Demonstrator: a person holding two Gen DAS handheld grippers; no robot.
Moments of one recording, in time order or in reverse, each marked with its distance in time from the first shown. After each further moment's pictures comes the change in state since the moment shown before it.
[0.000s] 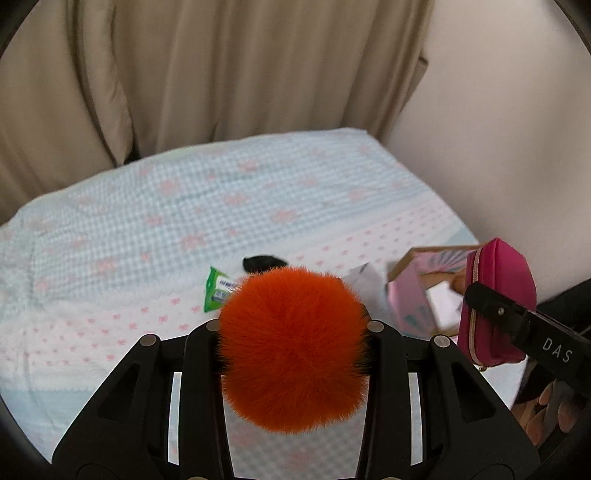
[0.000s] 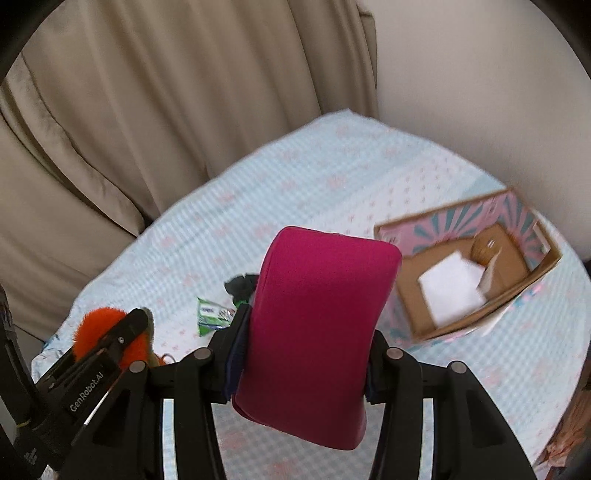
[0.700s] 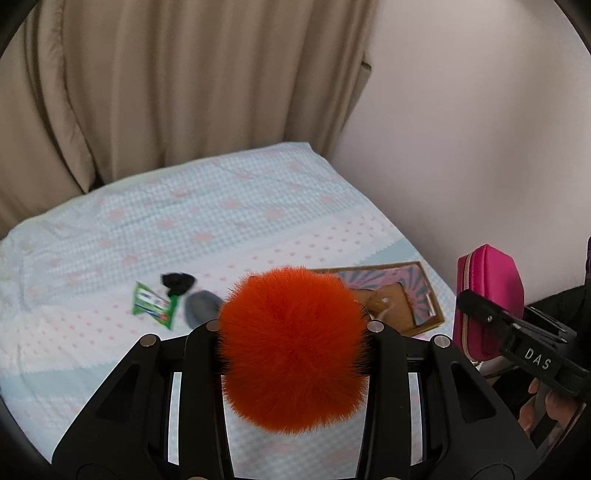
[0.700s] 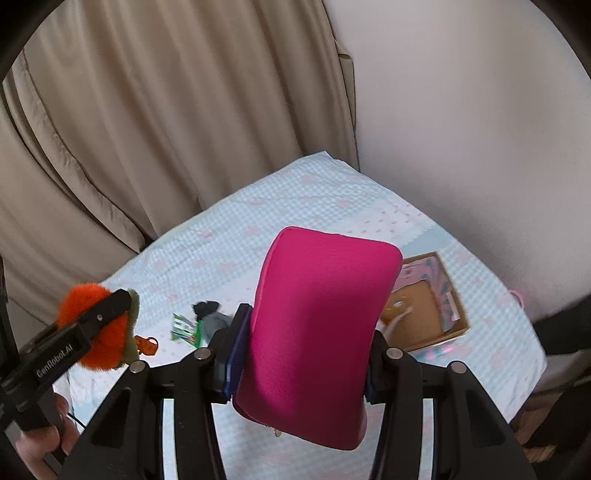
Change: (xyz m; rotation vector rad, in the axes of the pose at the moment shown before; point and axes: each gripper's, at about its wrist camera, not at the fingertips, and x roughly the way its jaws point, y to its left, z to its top) left arm -0.044 -0.203 0.041 0.025 0.008 -0.042; right arm -0.110 -0.149 0.078 -0.094 -0.029 0.030
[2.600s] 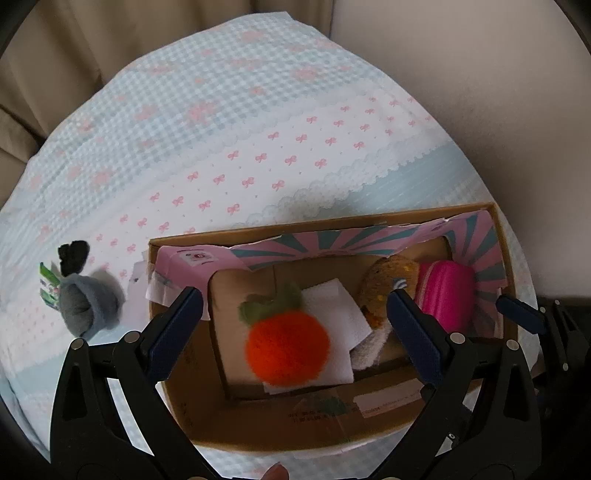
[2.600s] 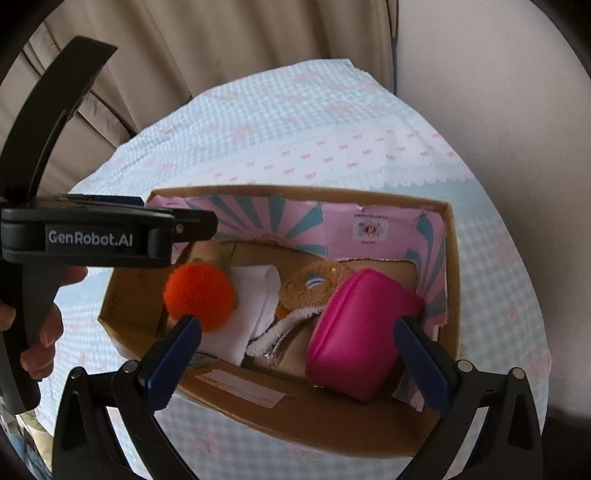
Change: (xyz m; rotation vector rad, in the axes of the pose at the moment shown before) left arm 0.313 -0.125 -0.028 0.073 0.403 0.162; right arm 0.215 -0.173 -0.019 -0.266 0.273 0.155
